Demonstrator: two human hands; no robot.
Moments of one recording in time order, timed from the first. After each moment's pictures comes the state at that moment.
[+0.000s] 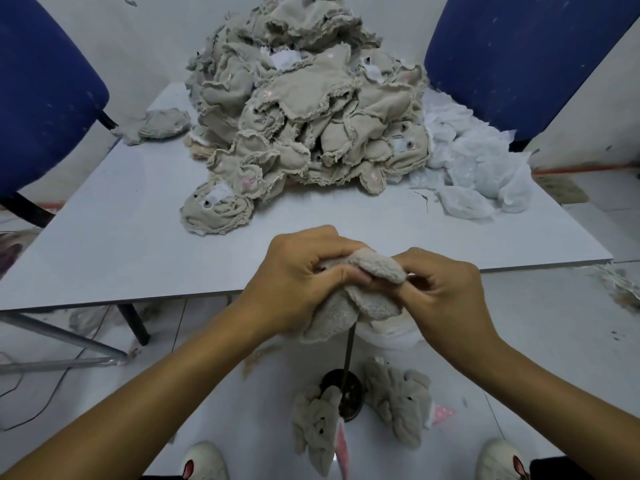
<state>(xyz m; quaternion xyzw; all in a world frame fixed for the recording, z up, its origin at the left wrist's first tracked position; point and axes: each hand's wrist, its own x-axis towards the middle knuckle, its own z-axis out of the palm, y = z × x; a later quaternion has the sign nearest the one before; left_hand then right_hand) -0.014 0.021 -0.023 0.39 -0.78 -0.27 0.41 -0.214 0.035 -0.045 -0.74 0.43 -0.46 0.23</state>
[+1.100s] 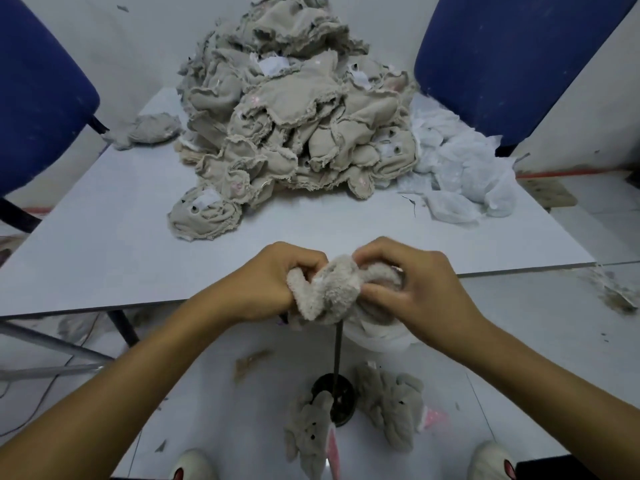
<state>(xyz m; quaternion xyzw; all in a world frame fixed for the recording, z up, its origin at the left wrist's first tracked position) 0.004 0.001 -0.024 0.41 -0.77 -0.41 0.26 -0.222 0.027 -0.024 -0.78 0.43 -0.37 0.27</state>
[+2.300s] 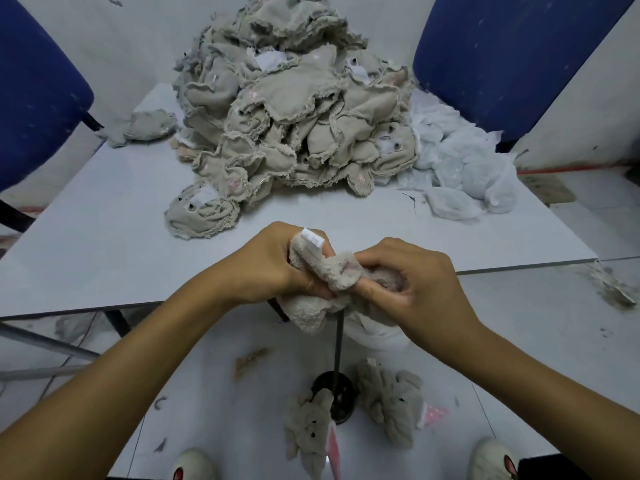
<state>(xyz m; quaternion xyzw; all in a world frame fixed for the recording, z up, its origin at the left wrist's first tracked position) 0.004 -0.010 -0.015 0.38 -0.74 -0.48 0.28 -0.214 0.031 -0.026 -0.80 0.41 -0.40 0.17</state>
